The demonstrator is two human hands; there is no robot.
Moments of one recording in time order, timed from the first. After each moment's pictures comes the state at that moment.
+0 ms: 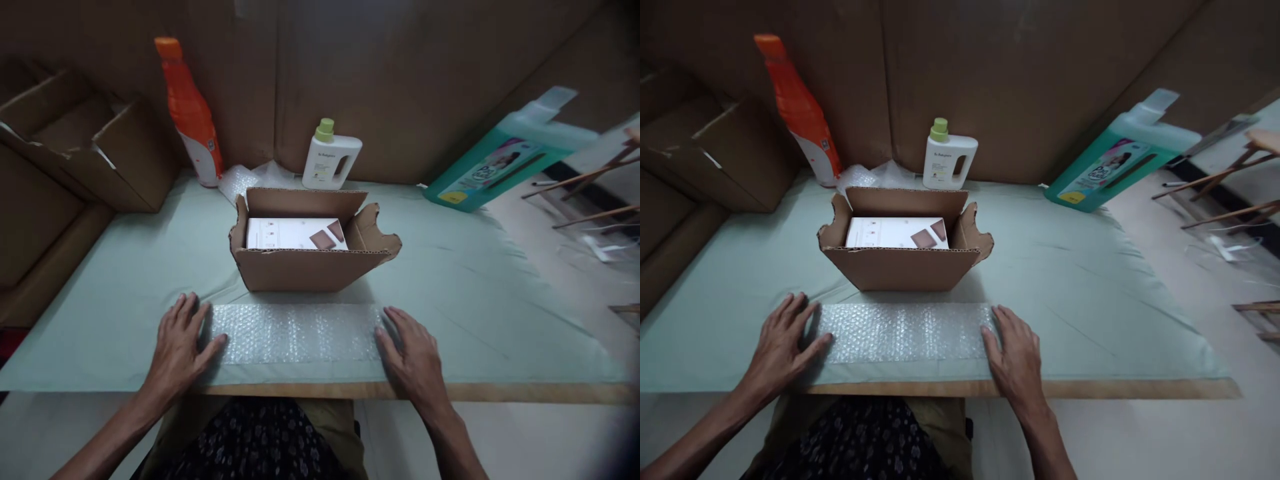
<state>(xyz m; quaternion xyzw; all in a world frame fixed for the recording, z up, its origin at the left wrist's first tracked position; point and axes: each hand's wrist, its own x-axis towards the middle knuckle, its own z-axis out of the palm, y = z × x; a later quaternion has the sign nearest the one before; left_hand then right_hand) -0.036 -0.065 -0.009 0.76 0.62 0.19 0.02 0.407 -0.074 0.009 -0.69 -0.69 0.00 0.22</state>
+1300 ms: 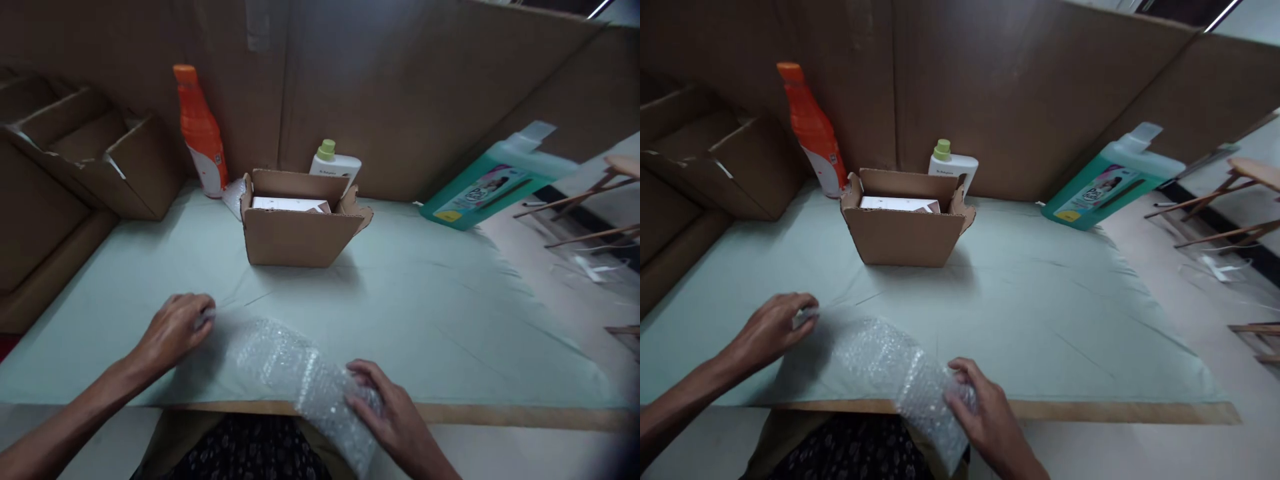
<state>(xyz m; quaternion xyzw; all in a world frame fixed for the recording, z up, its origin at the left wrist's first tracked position) -0.036 0.001 0.043 0.83 0.54 0.13 0.08 0.360 -0.104 0.039 -0.62 -0.67 0.36 0.20</state>
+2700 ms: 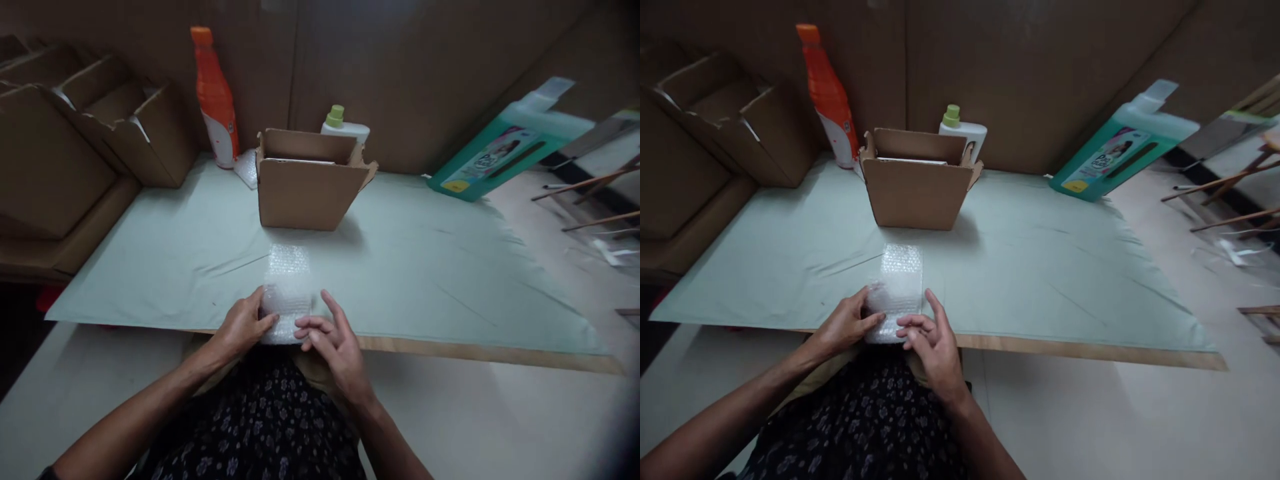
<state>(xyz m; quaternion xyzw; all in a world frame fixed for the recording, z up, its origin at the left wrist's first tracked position) 0.046 -0.084 0.021 0.66 0.59 0.21 0.41 0.254 -0.138 0.036 -0.48 -0.49 0.56 0.46</state>
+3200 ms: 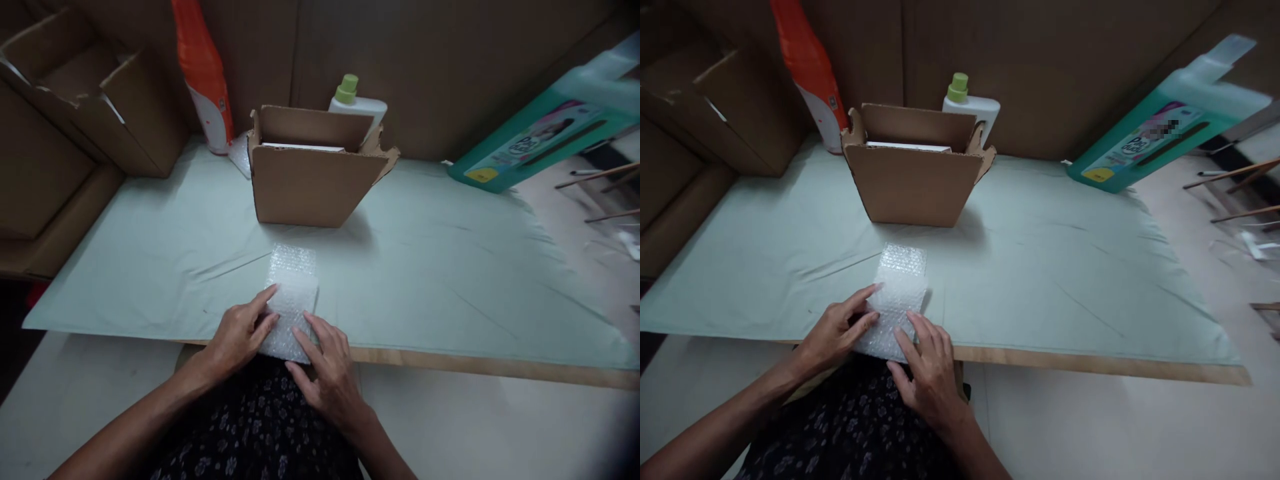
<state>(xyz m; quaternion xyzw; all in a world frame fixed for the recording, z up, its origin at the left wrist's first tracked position) 0.052 -0.077 0.028 0.70 0.55 0.24 0.39 0.265 -0.135 0.004 -0.47 -0.83 0.10 0.29</state>
